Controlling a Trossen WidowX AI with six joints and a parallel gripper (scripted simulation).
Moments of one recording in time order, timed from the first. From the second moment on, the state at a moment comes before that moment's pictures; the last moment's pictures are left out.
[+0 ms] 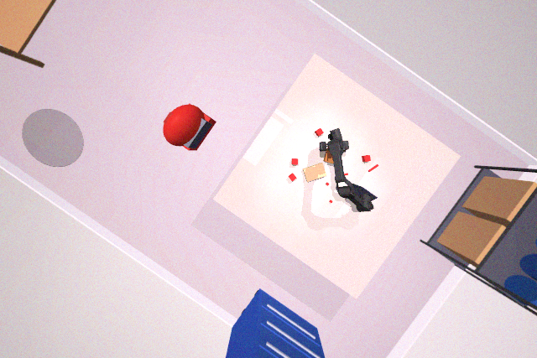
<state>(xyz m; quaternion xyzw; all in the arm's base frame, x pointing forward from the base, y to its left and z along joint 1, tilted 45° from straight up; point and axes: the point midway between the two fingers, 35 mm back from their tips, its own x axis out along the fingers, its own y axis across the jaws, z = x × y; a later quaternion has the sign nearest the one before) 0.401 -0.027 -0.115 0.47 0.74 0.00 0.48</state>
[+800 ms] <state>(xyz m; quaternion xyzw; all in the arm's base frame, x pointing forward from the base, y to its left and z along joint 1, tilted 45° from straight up) 0.389 -0.003 -0.167 0.53 0.74 -0.12 0.40</state>
